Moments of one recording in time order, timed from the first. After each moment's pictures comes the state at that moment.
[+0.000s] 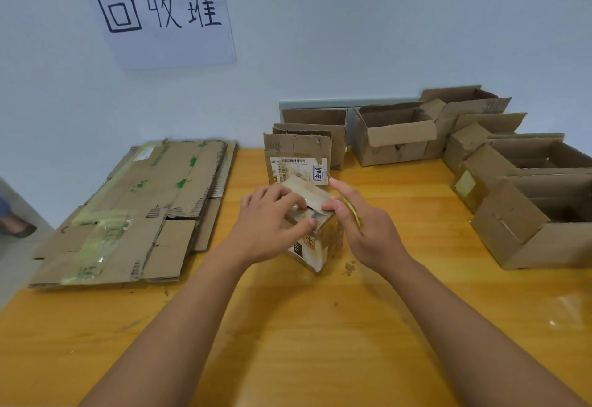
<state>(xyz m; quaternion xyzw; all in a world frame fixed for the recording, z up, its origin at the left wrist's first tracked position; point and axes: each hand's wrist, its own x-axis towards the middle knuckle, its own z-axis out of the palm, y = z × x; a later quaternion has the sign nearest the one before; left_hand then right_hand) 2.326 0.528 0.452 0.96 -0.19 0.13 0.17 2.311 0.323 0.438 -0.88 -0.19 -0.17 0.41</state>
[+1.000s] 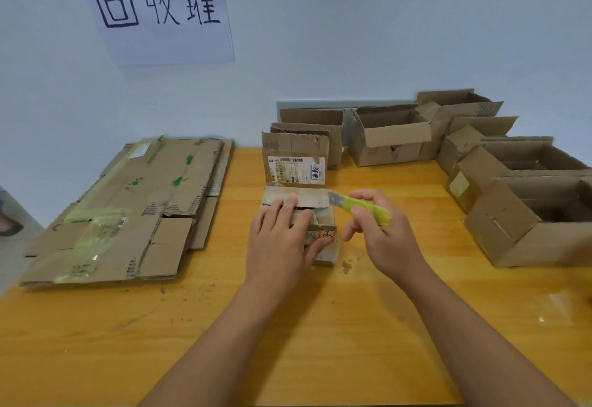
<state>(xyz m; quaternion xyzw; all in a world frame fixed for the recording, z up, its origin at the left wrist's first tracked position) 2.292 0.497 0.414 0.95 -0.13 0.29 0.06 2.284 0.314 0.453 -0.81 -0.14 -0.15 0.55</state>
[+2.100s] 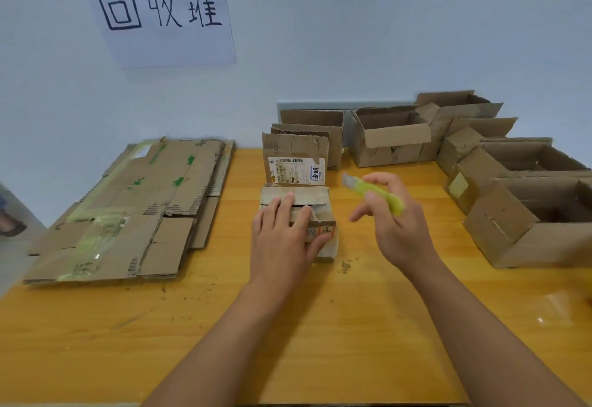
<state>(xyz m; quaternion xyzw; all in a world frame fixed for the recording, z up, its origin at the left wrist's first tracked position) 2.293 0.488 0.411 0.95 -0.09 0.29 0.08 2.285 0.304 0.467 -0.82 -0.13 -0.21 0.52</state>
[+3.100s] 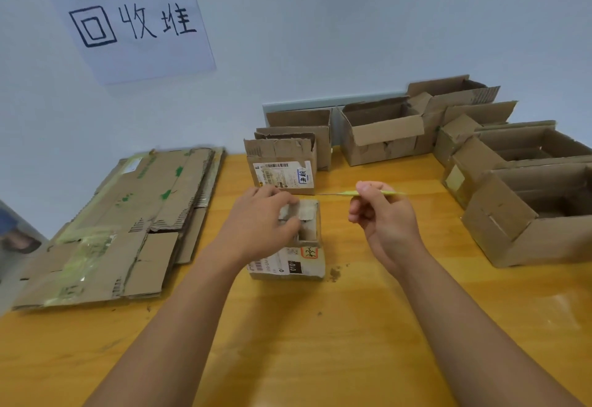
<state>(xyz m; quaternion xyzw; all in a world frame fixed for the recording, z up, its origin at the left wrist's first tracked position) 2.327 0.494 0.484 0.98 -0.15 0.06 0.12 2.318 0.289 0.457 -0.52 0.00 -0.07 0.85</state>
